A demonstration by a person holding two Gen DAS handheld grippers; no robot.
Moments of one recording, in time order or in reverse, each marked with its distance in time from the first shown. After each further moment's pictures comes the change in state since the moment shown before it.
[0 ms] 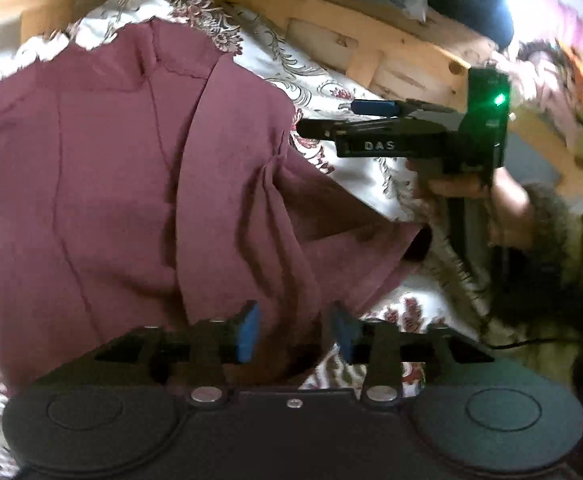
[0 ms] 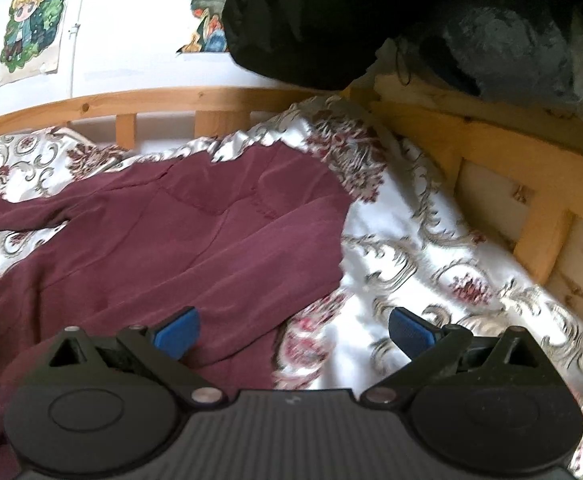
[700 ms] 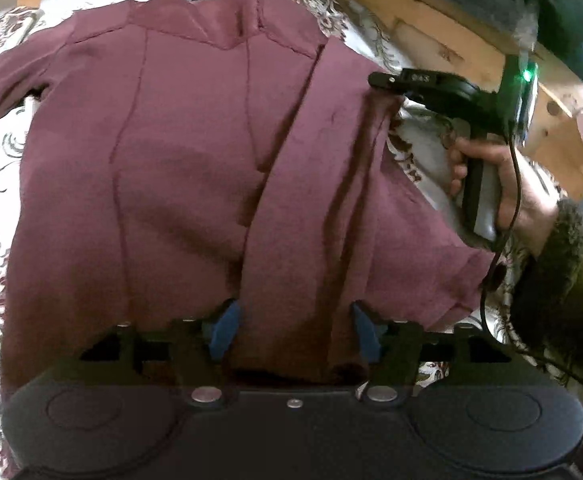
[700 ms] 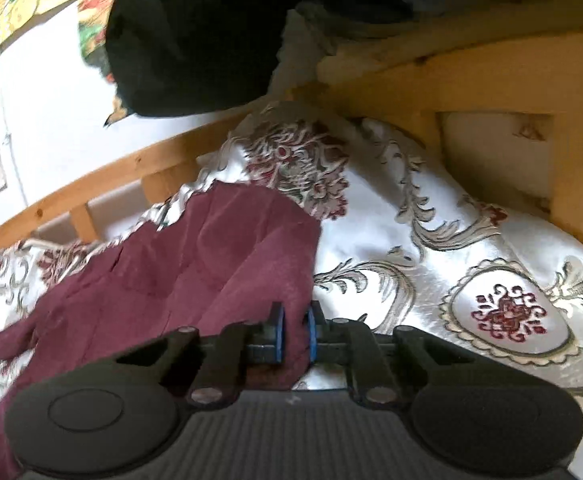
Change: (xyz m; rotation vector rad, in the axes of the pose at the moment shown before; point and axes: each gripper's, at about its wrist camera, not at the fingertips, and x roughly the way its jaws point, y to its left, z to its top) left arm 0.026 0.007 -0.013 -0.219 0.014 0.194; right arm 0.091 -0.068 0.012 0.371 -0.020 0.090
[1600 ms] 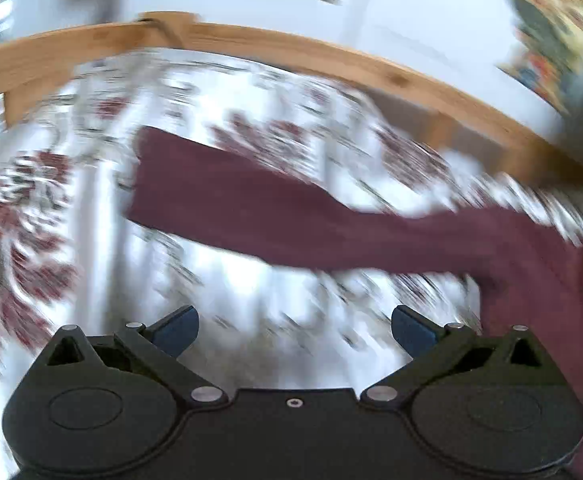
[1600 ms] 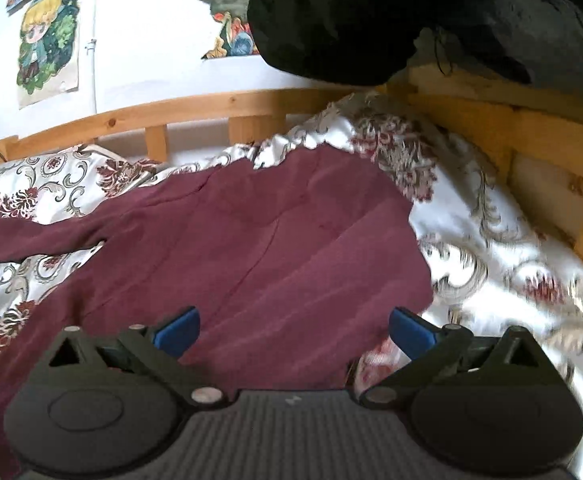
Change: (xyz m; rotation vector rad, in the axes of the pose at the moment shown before) left arm -0.187 0.213 -0.005 -0.575 -0.456 0.711; right arm -0.072 0.102 -0.042 -0.258 0.085 0.006
